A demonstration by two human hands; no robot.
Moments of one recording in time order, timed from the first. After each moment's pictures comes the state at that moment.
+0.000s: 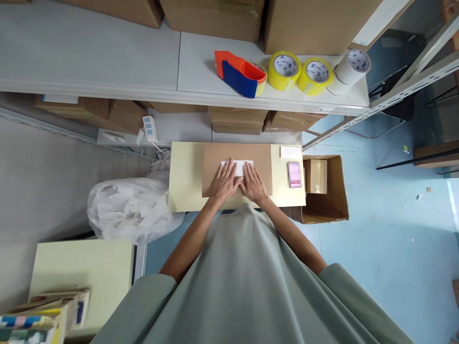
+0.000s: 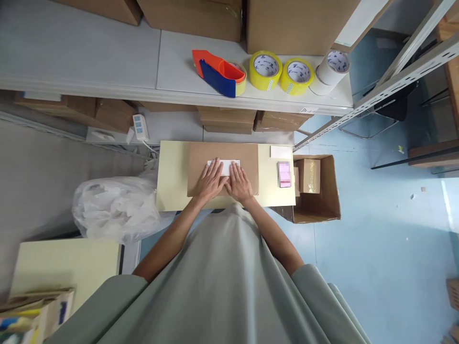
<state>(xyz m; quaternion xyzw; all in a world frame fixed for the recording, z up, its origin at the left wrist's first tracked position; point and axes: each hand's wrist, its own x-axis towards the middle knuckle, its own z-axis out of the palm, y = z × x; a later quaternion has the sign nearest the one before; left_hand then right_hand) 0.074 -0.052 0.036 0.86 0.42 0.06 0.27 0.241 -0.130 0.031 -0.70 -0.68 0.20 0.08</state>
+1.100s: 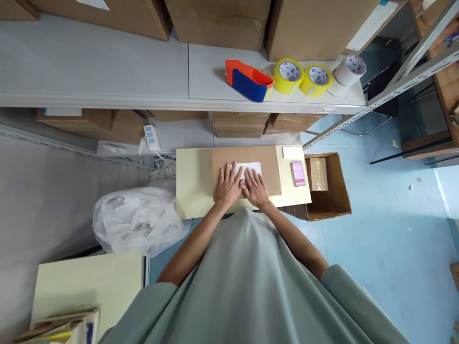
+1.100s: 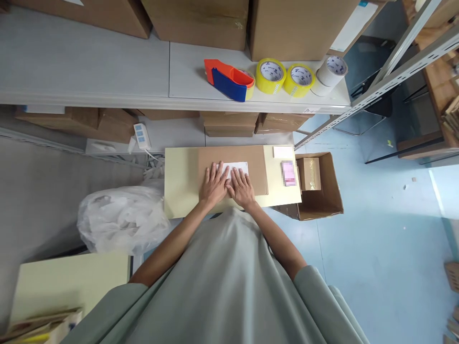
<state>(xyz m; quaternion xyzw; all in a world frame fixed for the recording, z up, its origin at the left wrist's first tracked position) 0.049 -0.049 0.039 0.86 0.42 0.09 0.28 0.195 -0.137 0.026 -0.73 -0.65 0.18 0.10</state>
